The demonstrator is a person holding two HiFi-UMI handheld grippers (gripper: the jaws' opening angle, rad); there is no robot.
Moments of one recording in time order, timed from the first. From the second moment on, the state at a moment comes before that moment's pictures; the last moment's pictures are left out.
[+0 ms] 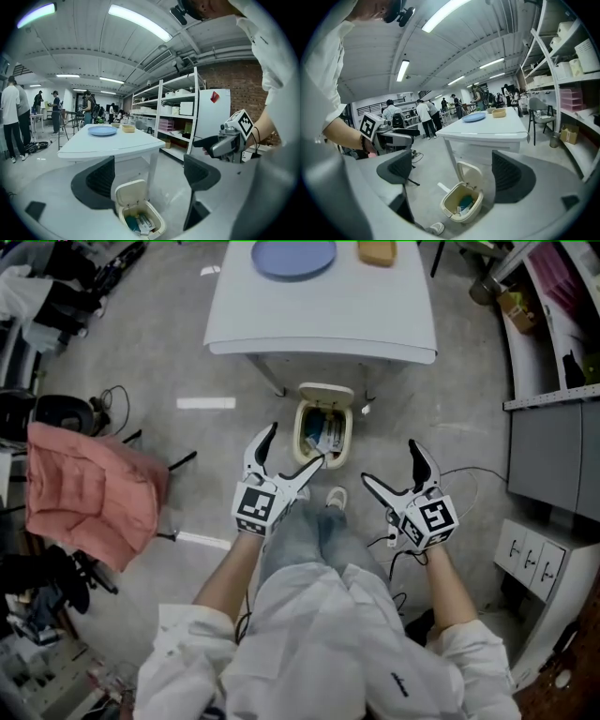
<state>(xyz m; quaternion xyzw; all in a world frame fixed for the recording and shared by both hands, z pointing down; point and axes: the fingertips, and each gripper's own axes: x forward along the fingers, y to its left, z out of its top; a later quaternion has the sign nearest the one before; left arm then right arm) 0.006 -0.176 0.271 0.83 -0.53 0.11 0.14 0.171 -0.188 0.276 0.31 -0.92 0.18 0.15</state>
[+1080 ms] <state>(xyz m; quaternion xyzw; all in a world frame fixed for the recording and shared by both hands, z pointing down) -0.055 -0.282 0.529 0.84 -0.50 0.14 0.15 0.081 -0.304 0.529 0.29 -0.93 0.14 0.20</state>
